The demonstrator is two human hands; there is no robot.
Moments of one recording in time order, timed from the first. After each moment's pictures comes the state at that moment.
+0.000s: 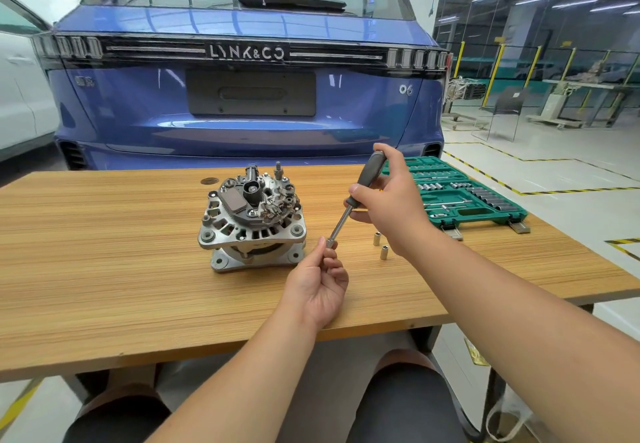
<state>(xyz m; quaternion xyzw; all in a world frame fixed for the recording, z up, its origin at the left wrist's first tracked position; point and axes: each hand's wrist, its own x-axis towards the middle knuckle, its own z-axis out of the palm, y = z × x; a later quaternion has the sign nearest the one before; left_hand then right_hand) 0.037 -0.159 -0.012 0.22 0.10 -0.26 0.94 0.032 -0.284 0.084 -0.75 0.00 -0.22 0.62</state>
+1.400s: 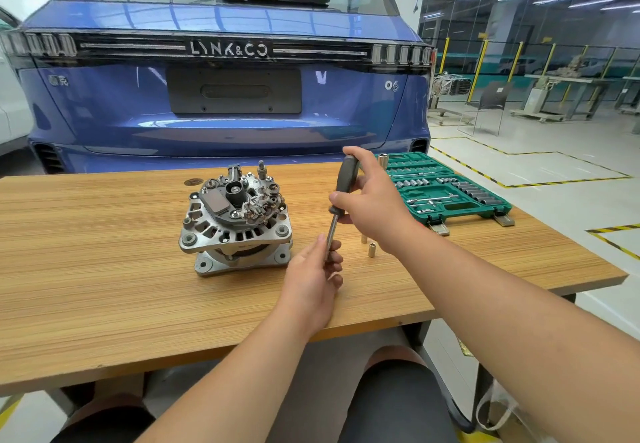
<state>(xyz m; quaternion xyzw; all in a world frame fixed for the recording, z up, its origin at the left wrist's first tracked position) 0.032 -0.174 -0.018 0.48 0.02 -0.15 0.86 0.031 -0.284 0.084 -0.83 -0.02 -0.19 0.53</state>
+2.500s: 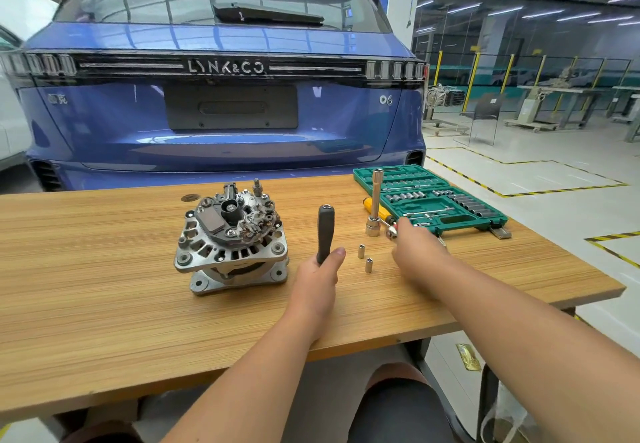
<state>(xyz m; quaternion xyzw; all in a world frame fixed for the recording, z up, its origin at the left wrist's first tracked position) 0.049 -0.179 -0.022 0.70 -0.07 -0.06 0.71 0.057 -0.374 0.025 -0.97 0.22 -0.06 0.10</state>
